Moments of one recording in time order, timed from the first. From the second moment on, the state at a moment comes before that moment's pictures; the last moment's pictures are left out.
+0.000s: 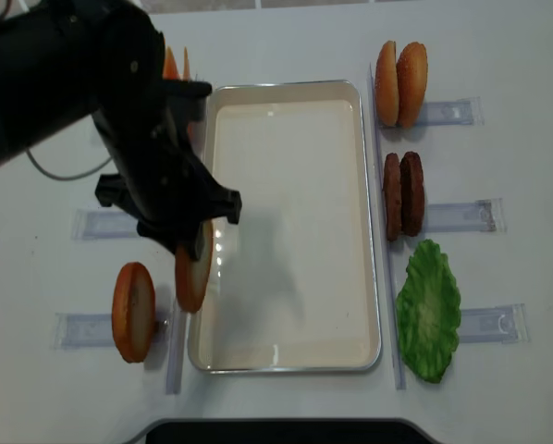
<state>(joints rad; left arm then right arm) -0.63 1.56 -1.17 0.03 1.21 -0.51 -0.04 -0.01 -0.51 0.02 1.13 -0.04</state>
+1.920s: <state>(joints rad) -0.45 1.51 -0.63 -1.44 0.46 0.79 -0.04 -0.01 -0.51 0.02 1.13 -0.04</state>
